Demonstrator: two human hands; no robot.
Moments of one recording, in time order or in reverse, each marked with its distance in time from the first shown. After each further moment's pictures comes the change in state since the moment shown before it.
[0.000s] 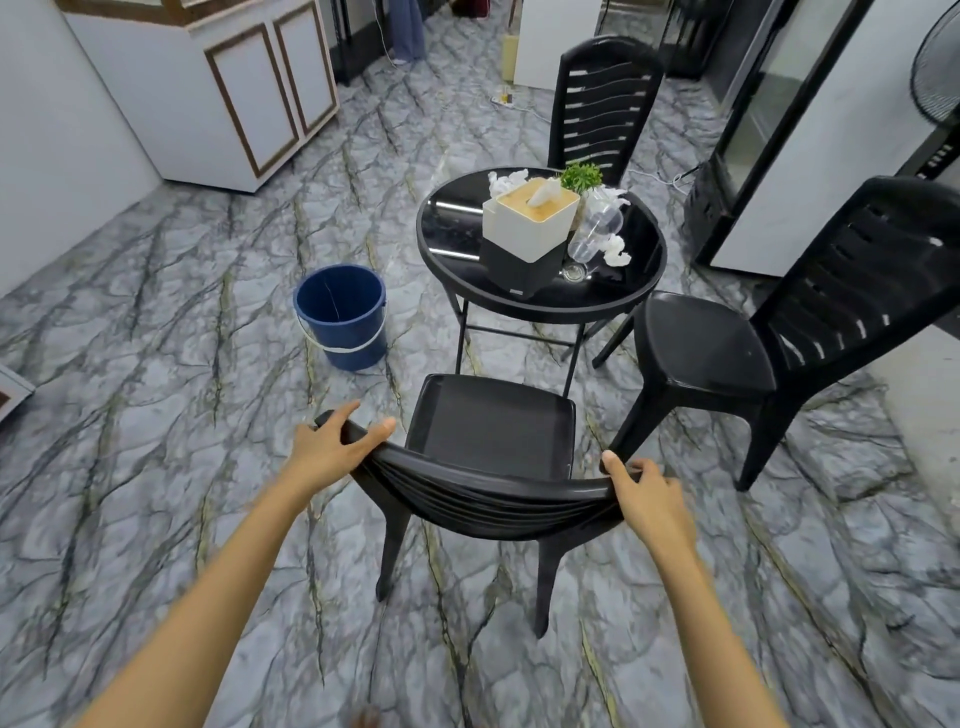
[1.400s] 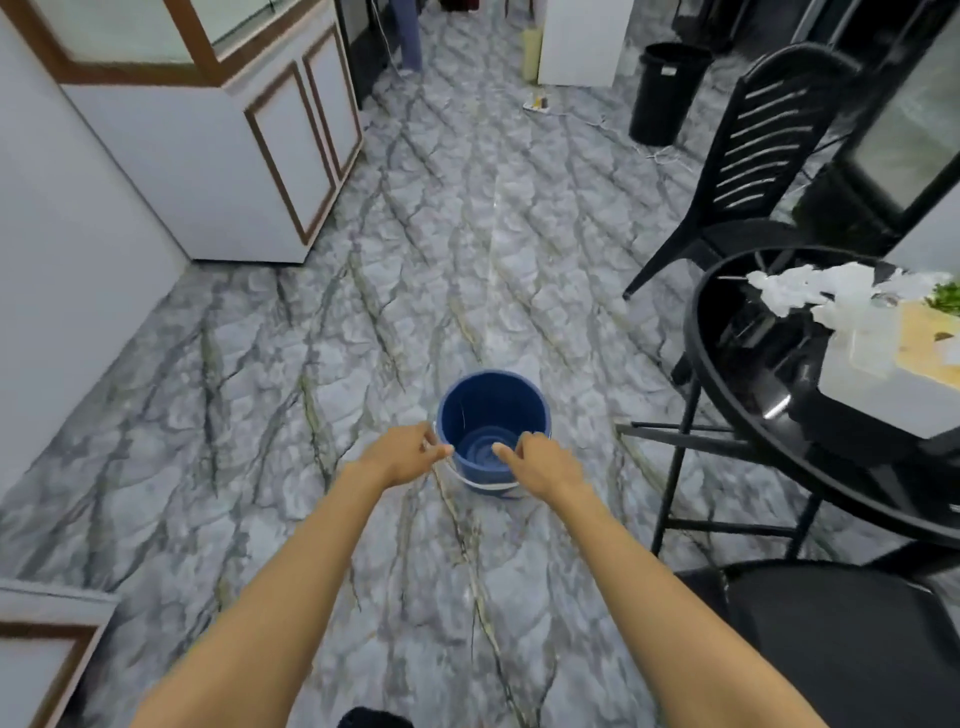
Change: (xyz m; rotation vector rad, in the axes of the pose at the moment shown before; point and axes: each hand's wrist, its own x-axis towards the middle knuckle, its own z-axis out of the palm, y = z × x) left_hand 0.578 -0.026 -0.449 0.580 -0.284 0.273; right_hand 0.185 -0.718 0.386 -0.241 -0.256 -0.414
